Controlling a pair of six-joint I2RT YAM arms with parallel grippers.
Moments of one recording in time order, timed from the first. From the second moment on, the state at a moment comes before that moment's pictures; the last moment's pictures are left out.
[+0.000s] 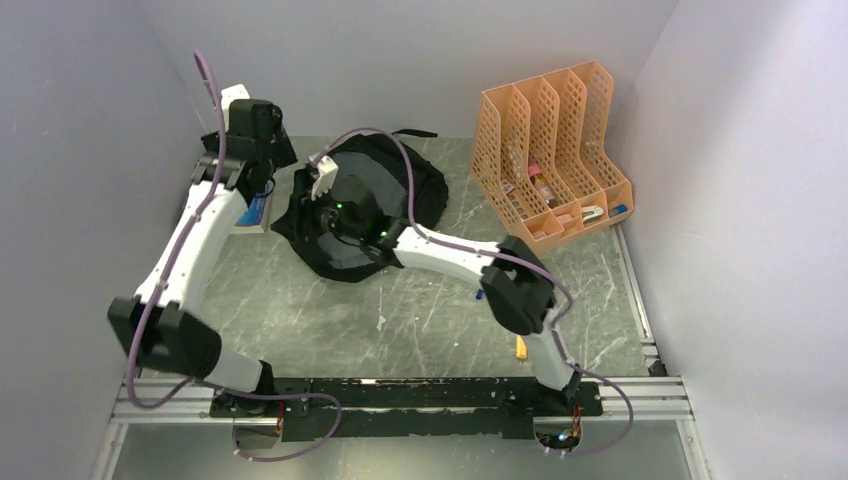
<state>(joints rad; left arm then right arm) -0.22 1.39 1.49 -0.69 -0.56 -0.42 1.00 2.17 1.72 0.30 -0.14 0.49</state>
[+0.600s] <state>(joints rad) 0.06 2.08 1.91 -0.51 -0.33 -0.25 1.00 1.70 1.16 0.18 -0.21 0.28</state>
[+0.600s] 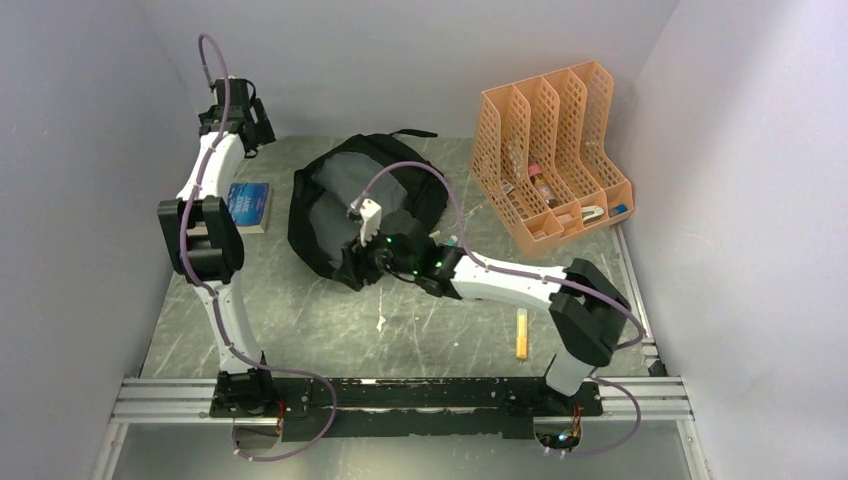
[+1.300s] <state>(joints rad) 0.20 2.35 1.97 -0.44 -0.26 -0.14 1.00 1.56 1.01 -0.03 -0.15 0.18</state>
